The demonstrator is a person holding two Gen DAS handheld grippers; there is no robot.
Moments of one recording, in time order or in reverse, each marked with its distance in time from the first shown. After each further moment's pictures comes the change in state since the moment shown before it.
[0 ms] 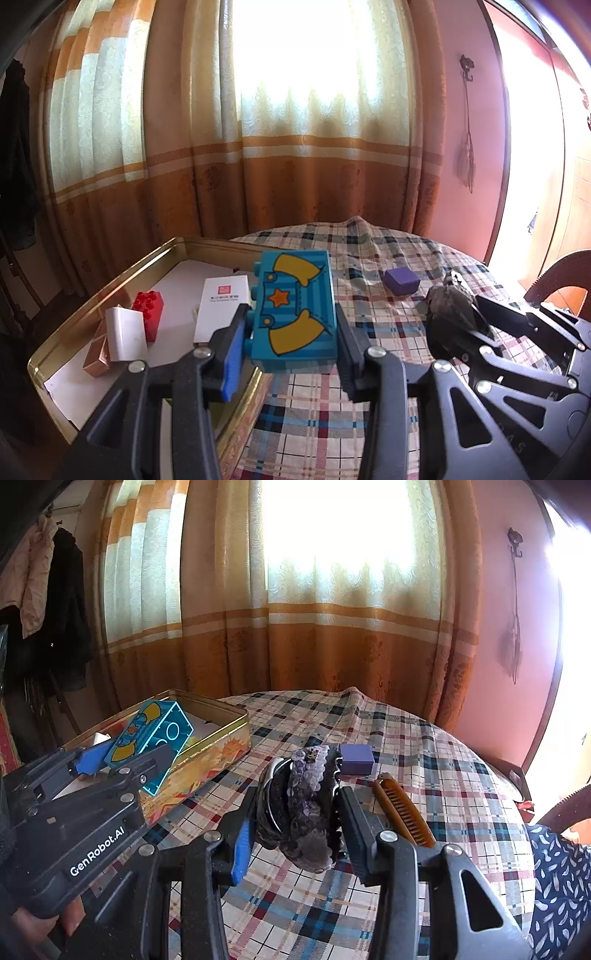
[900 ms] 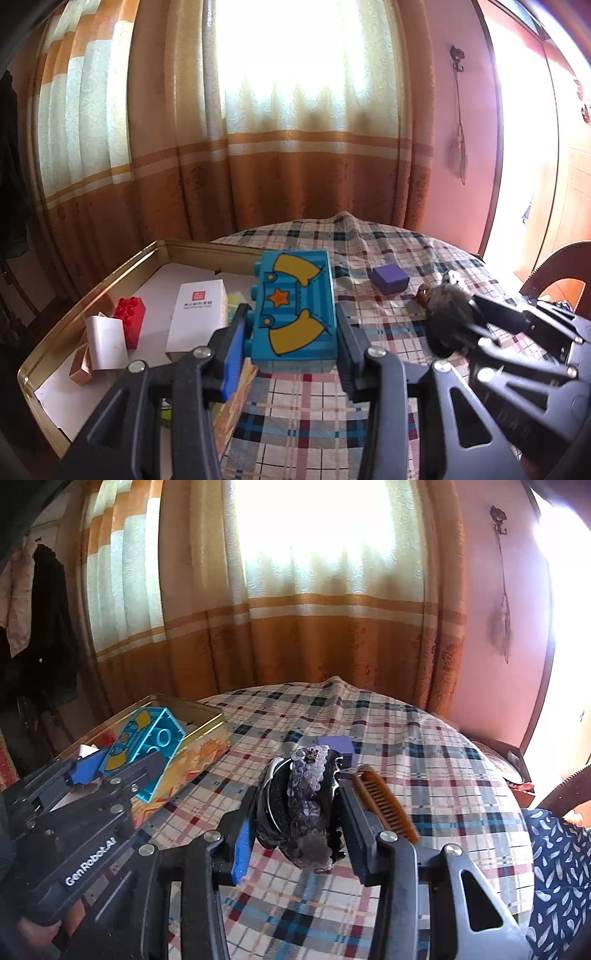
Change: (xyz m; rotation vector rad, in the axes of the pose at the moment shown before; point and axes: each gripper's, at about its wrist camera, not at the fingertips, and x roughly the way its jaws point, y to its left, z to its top) left arm 0.009 -0.016 0.005 0.035 0.019 -0.024; right arm 0.009 -0.021 -0.001 0.069 0.044 0.008
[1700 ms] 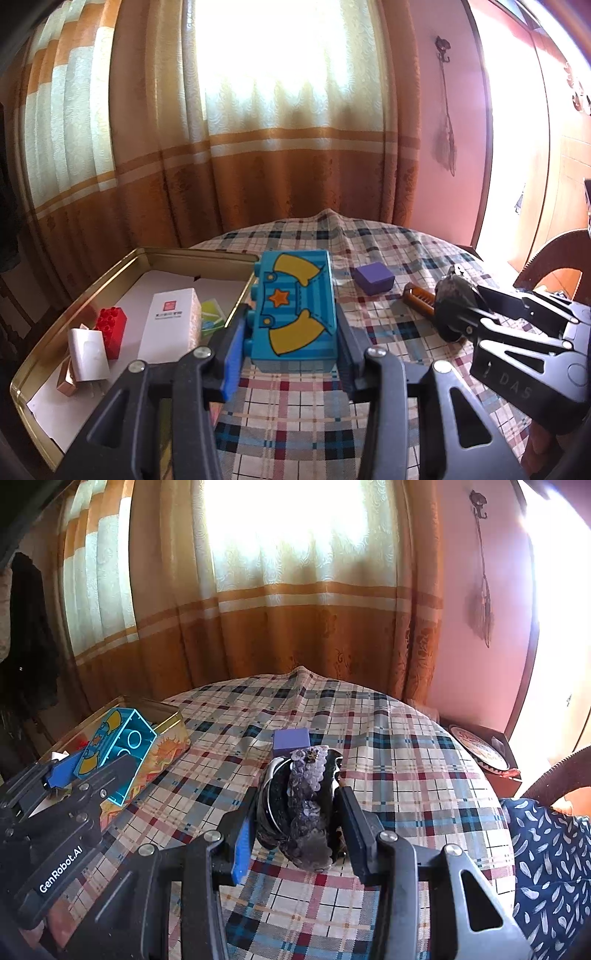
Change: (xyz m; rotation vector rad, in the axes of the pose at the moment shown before) left arm 0.008 -0.019 0.005 0.039 0.012 -0.028; right arm 0.009 -0.040 0.003 0.053 0.032 -0.073
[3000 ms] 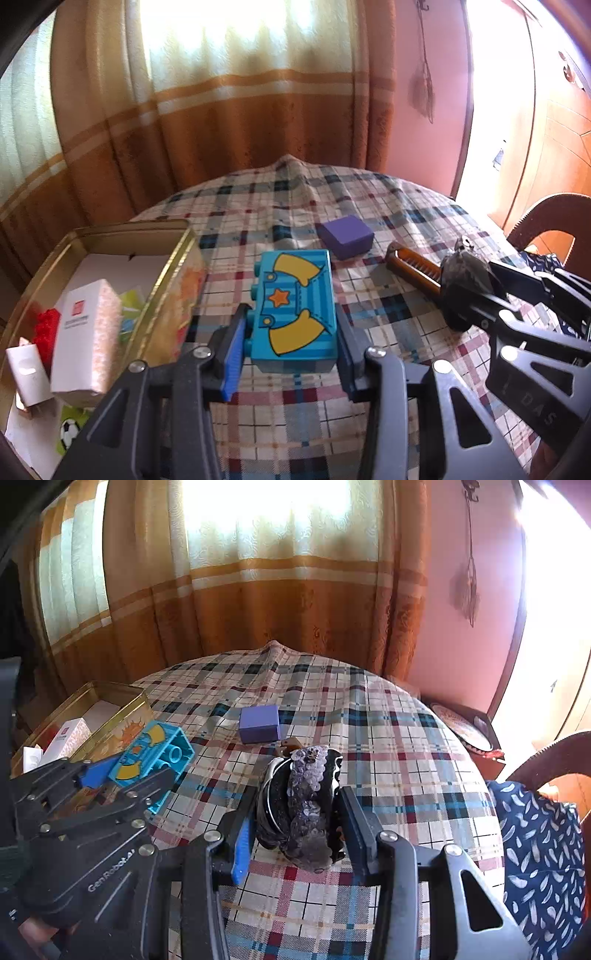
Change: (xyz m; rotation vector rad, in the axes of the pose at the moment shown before) left arm 0.062 -0.030 0.000 0.080 0.196 -0.100; right arm 0.019 -0.013 -0.001 0.012 0.099 -0.090
